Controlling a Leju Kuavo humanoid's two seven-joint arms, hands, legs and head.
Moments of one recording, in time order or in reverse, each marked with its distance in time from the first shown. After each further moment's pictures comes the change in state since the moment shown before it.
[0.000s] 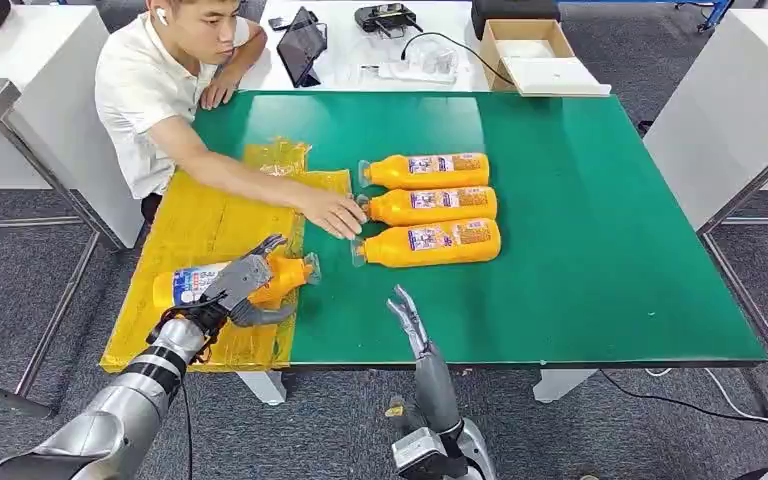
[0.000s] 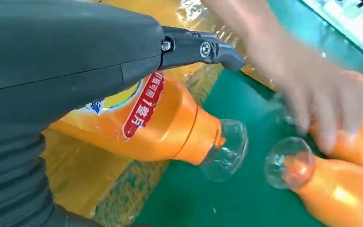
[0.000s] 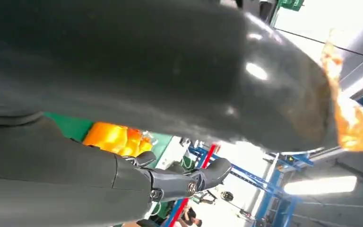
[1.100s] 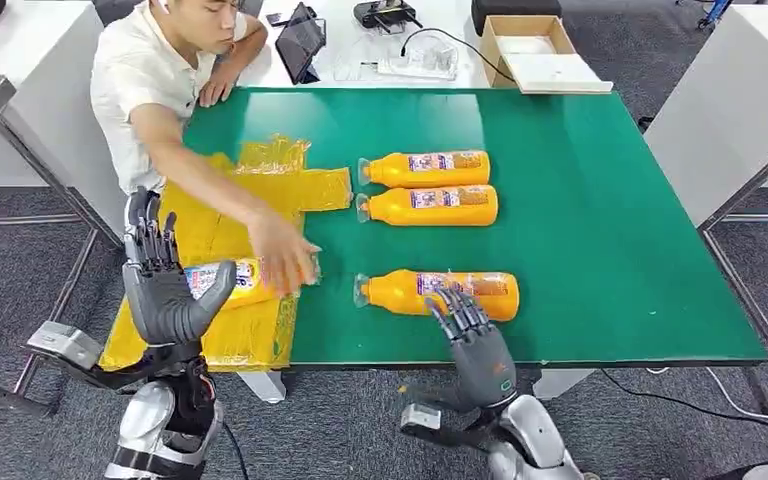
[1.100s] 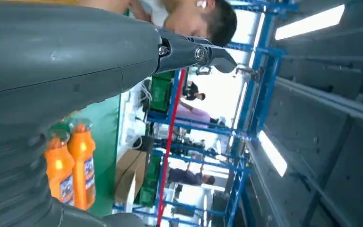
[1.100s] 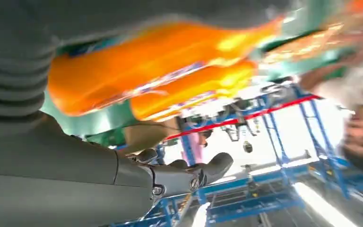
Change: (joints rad) left arm 0.517 -0.095 -0.155 -1.067 0.907 0.283 -0.170; right arm -0.164 -0.182 -0.140 0.283 0.657 -0.338 0.272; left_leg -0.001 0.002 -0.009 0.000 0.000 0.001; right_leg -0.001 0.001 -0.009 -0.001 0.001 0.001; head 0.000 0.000
